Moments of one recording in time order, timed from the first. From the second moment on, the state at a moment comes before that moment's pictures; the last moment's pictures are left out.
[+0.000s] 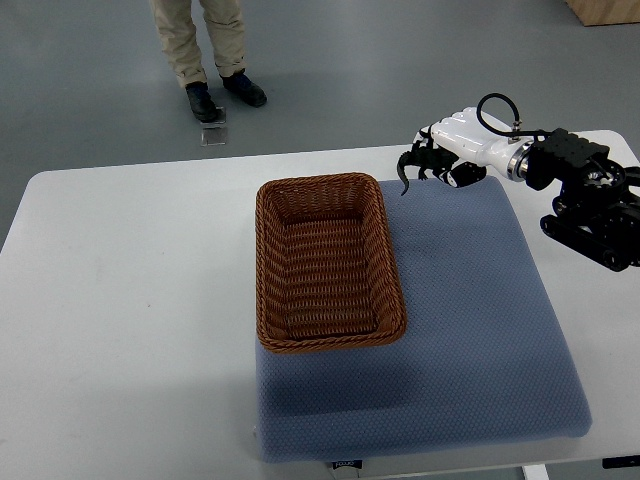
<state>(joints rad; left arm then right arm) 0.02 0.00 -0.12 -0.16 0.03 -0.01 0.01 1.07 -0.40 0.11 0.80 -1.67 -0.26 0.21</state>
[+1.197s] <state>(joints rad) 0.02 0.00 -0.12 -0.16 0.03 -0.01 0.01 1.00 -0.29 0.10 0.99 -1.72 -0.25 0.29</state>
